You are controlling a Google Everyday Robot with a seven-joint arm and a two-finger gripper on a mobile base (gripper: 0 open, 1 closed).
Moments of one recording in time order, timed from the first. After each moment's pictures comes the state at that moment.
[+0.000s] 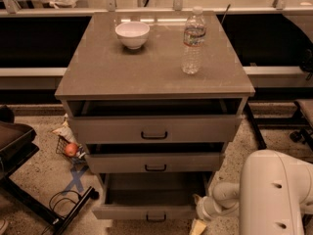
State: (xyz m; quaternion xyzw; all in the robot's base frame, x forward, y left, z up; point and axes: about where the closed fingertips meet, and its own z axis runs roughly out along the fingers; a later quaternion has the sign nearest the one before) arm 0.451 -0.168 0.187 -0.59 0.77 0.18 0.16
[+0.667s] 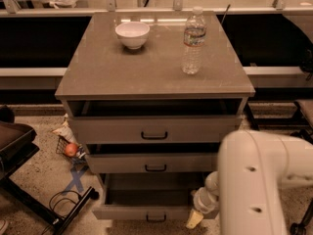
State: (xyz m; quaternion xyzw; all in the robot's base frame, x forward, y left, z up) arm 0.470 -0.169 0.218 -0.59 0.78 0.14 0.12
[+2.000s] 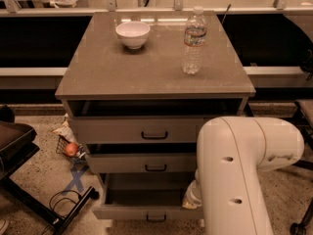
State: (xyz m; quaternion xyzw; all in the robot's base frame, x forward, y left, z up) arm 0.488 -0.142 0.248 -0.62 0.77 0.11 0.10
